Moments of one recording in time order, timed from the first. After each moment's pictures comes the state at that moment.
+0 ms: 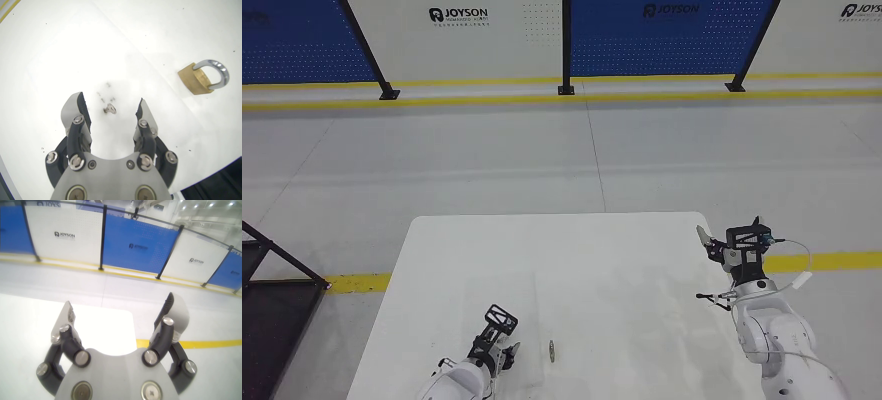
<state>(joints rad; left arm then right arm) 1.98 -1.17 -1.25 -1.91 1.55 -0.04 -0.60 -1.73 -1.15 1.60 -1.80 -1.33 0.00 0.00</state>
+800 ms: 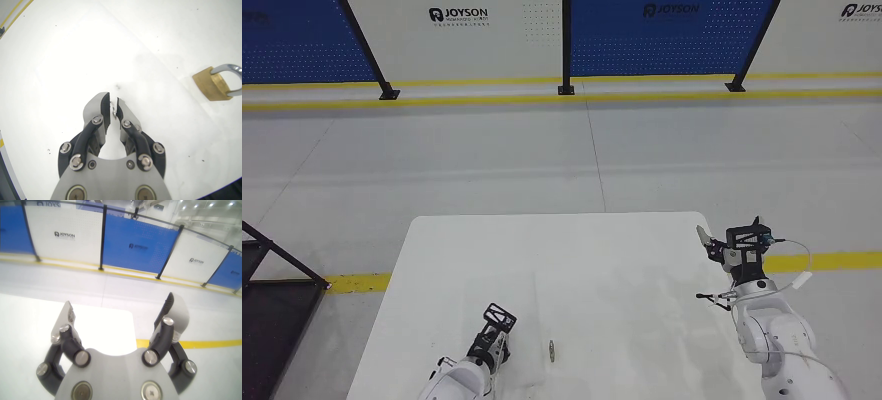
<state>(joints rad) 1.97 -1.17 -1.25 -1.89 1.60 0.00 -0.56 -1.73 -1.15 1.60 -1.80 -1.33 0.00 0.00</state>
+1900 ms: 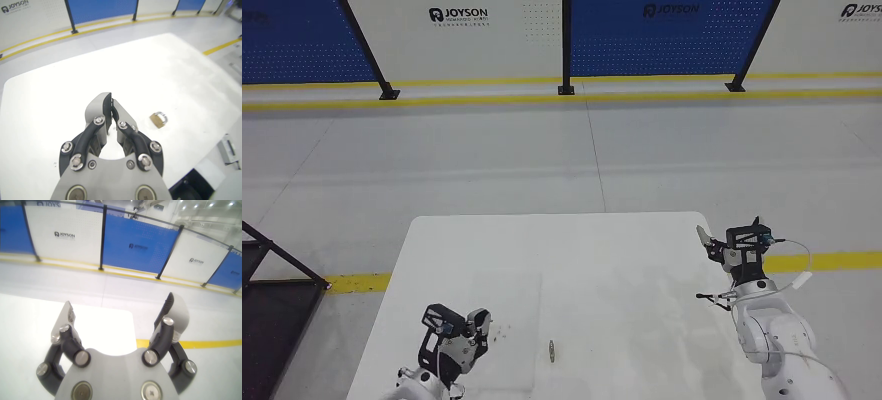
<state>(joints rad) 2.29 -1.13 -1.61 -2.08 1.17 -0.35 0.03 -1.73 -1.15 1.60 -1.80 -1.33 0.00 0.00</state>
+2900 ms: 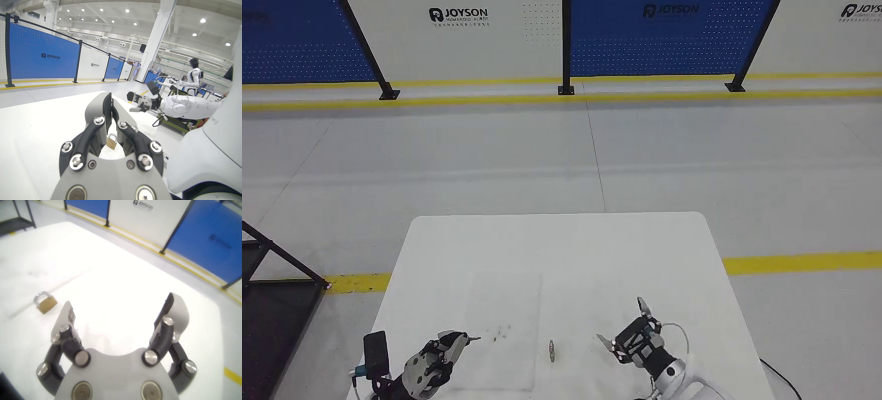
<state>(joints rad) 2.19 -1.09 -1.67 -1.72 1.25 -1.01 0.74 -1.98 -1.17 1.20 -1.85 -1.62 -0.16 -0.05</state>
